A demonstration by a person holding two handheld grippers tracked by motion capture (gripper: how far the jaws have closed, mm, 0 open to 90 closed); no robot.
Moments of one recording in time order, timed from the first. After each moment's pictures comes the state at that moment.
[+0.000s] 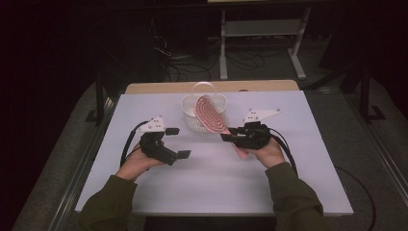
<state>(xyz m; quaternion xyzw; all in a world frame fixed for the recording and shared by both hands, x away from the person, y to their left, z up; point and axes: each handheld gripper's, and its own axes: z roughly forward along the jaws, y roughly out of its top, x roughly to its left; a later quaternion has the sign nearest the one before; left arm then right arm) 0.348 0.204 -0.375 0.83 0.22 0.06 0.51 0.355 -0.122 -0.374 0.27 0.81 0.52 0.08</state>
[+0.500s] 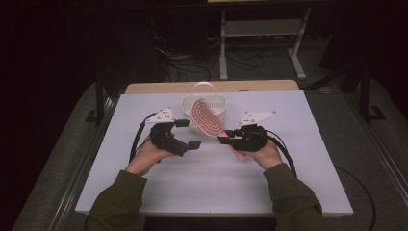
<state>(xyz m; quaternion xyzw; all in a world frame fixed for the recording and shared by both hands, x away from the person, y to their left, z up) 0.363 0.176 -0.364 0.81 0.21 0.05 0.54 0.353 -0.115 -0.380 0.25 0.82 0.51 0.08</state>
